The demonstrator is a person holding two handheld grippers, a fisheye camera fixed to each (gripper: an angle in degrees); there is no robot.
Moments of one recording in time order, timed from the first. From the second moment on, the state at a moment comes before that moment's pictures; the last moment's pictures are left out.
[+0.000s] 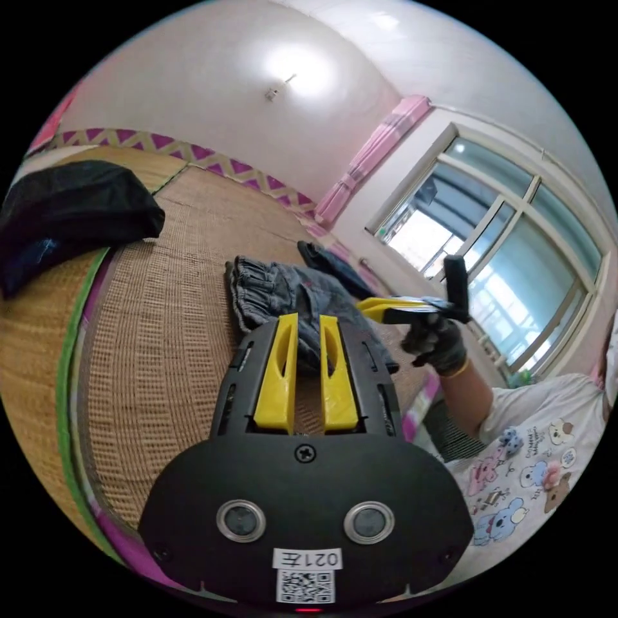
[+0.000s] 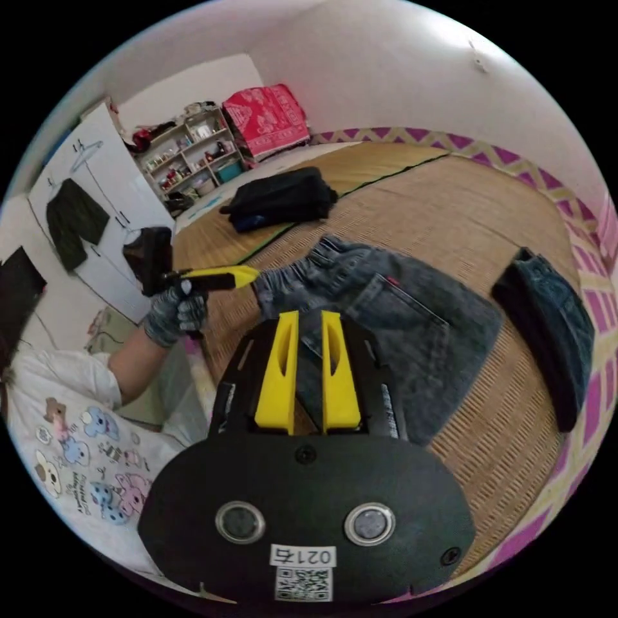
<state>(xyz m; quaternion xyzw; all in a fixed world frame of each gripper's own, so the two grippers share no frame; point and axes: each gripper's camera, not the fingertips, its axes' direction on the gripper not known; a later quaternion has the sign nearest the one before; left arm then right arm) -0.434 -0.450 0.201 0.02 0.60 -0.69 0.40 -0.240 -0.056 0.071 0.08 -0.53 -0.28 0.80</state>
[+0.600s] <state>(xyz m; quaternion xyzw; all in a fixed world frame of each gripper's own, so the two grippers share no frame) -0.366 -0.453 0.310 -0.04 0.67 -0.70 0.26 -0.146 -0.097 0.291 -0.03 -0.61 -0.02 0.79</state>
